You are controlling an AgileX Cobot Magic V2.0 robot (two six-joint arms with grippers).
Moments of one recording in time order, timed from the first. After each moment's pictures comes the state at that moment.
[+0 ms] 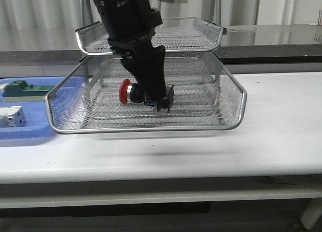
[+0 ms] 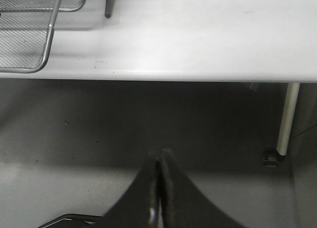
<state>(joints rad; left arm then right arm) -0.54 1.99 -1.74 -0.20 1.11 0.77 0.10 0.49 -0.69 0.02 1.02 0.07</state>
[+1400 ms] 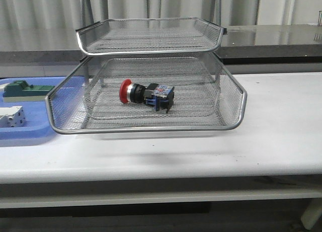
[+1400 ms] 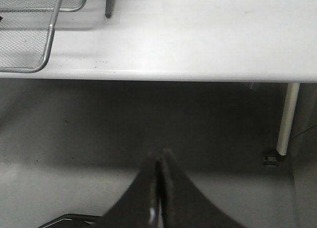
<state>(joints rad) -0.35 1.53 -1.62 -0.23 1.25 0.50 0.10 0.49 -0.69 0.02 1.02 0.07</state>
